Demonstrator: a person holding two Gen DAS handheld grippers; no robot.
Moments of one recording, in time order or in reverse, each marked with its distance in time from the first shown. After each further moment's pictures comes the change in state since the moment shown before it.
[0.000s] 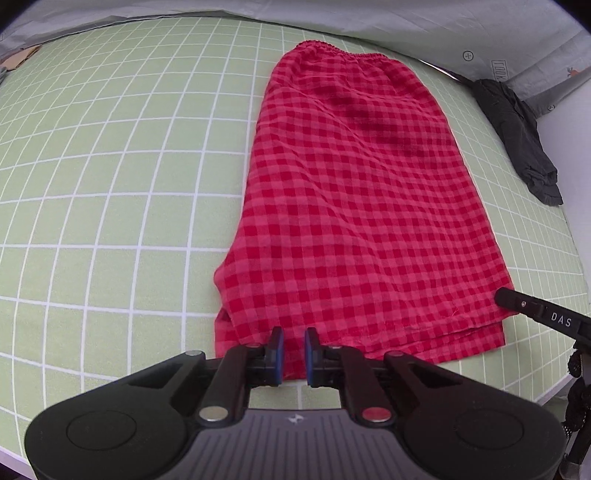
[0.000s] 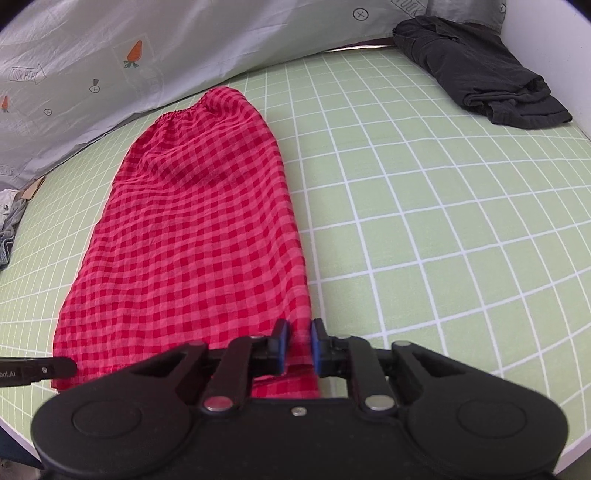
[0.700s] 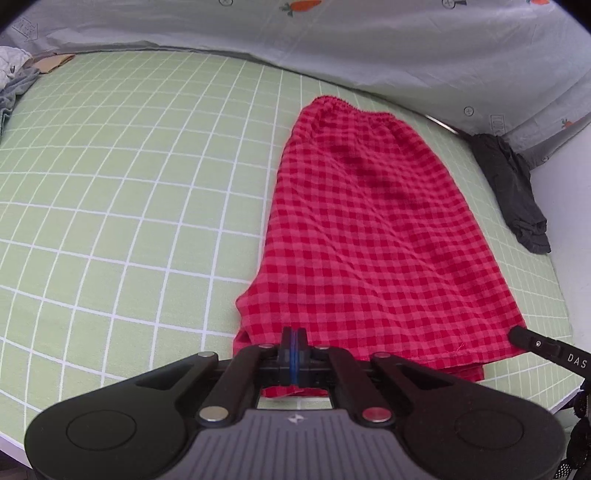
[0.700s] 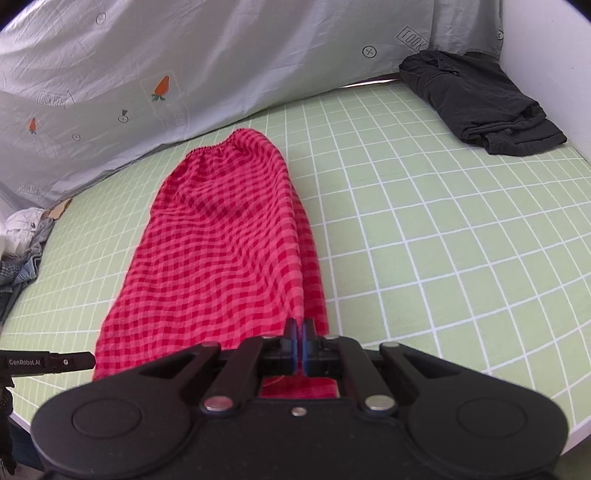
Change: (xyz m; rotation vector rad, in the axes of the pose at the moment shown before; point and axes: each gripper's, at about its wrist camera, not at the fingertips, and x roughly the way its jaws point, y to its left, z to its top) left arm -0.056 0.024 0.010 -0.067 -0.194 -0.035; right arm -0.058 0.002 0.001 0.045 -0.098 0.061
